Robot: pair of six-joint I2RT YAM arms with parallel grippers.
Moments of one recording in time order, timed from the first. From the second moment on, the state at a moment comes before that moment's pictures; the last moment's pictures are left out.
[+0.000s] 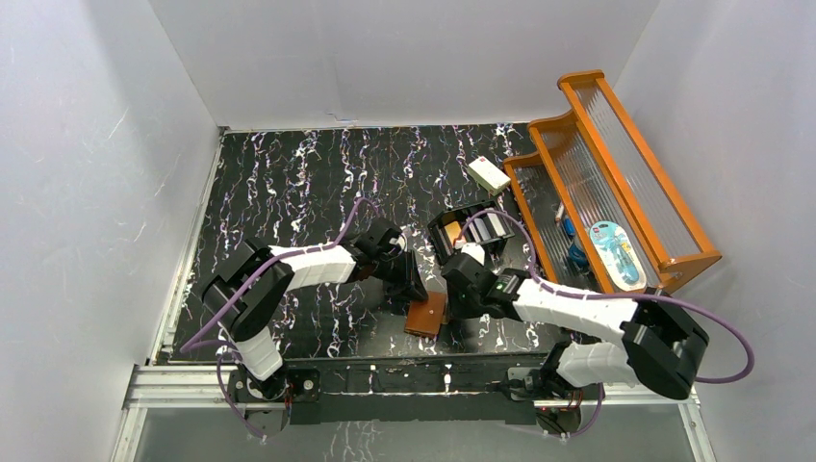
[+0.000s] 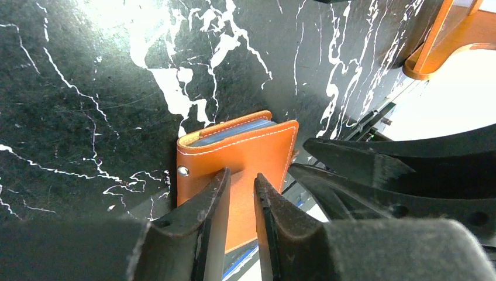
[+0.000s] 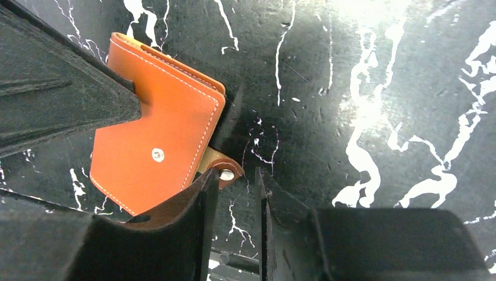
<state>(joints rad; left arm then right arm) -0.77 1.71 0.86 -0.11 0.45 -0.89 0.98 1.26 0.64 -0.45 0.18 0.79</state>
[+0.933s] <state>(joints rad) -0.84 1.73 0.97 -0.28 0.29 -0.87 0.98 1.07 0.40 -0.13 0.13 1.10</state>
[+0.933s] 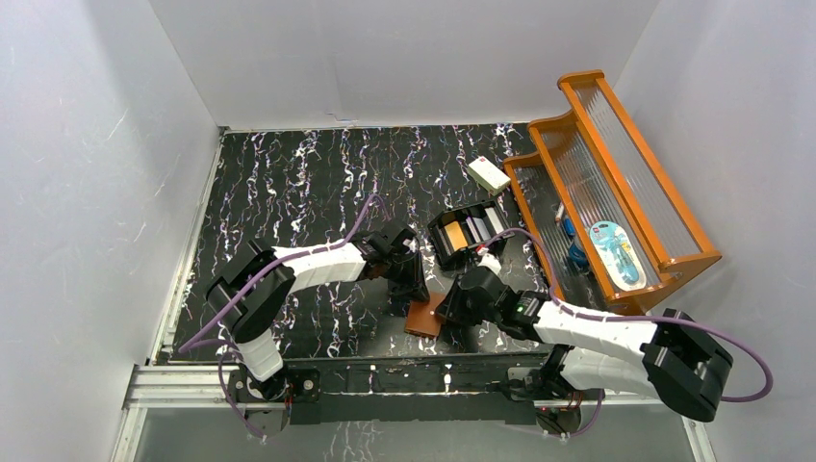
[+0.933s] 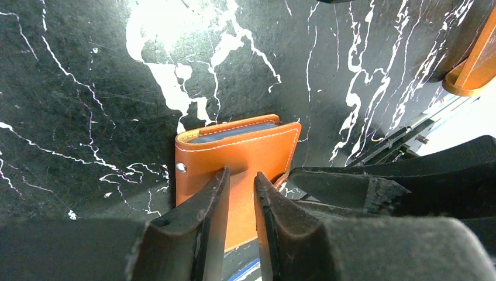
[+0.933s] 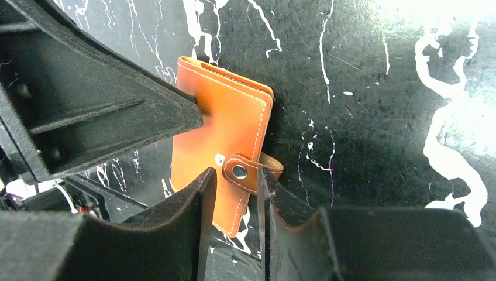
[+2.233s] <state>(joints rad) -0.85 1.56 0.79 -0.37 0.20 -0.91 0.98 1.29 0.51 -0.06 0.05 0.92</state>
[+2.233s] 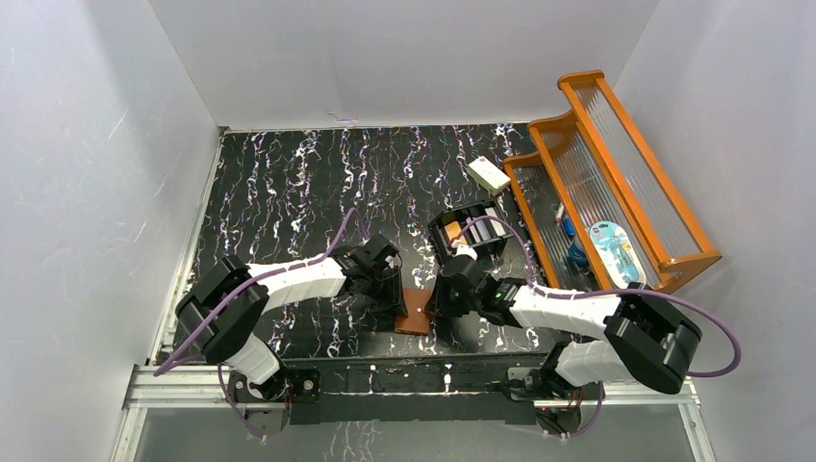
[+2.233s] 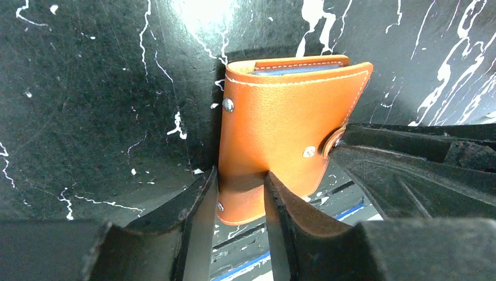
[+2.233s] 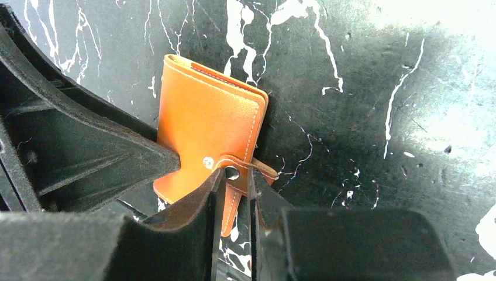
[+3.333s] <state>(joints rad) -0.84 1.59 0.83 -0.42 0.20 -0.91 0.98 1.31 0.54 -0.09 0.02 0.92</state>
